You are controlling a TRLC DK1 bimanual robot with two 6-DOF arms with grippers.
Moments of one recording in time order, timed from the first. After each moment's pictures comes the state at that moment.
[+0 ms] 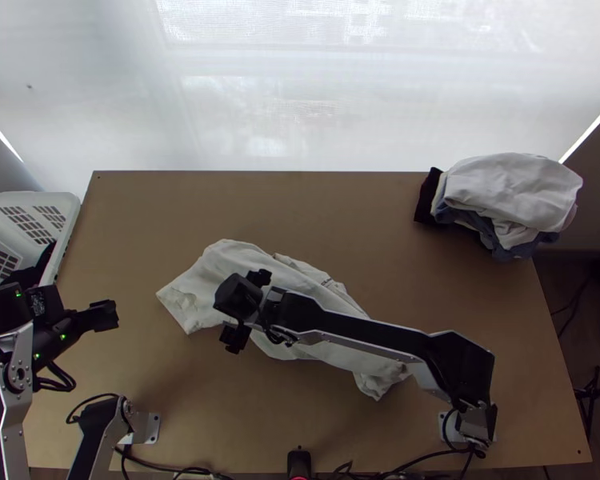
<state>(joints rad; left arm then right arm) 0.31 0.64 0.98 -1.13 0.13 -0.02 1.19 2.00 1.62 -0.43 0.17 -0.14</state>
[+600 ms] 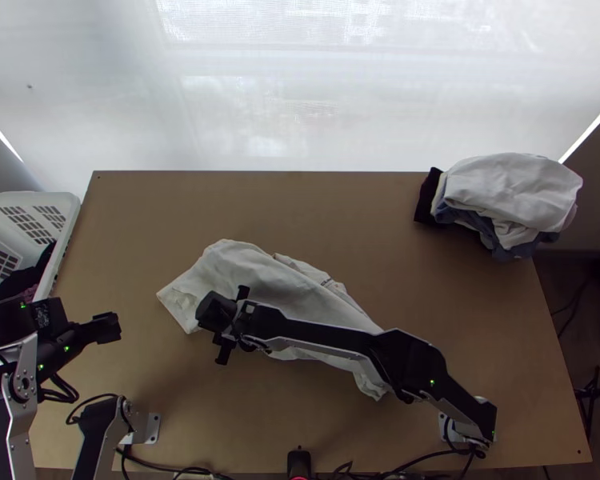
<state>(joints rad) 0.34 0.59 0.93 -1.19 0.13 -0.01 1.23 2.26 1.77 -0.40 0.15 -0.20</state>
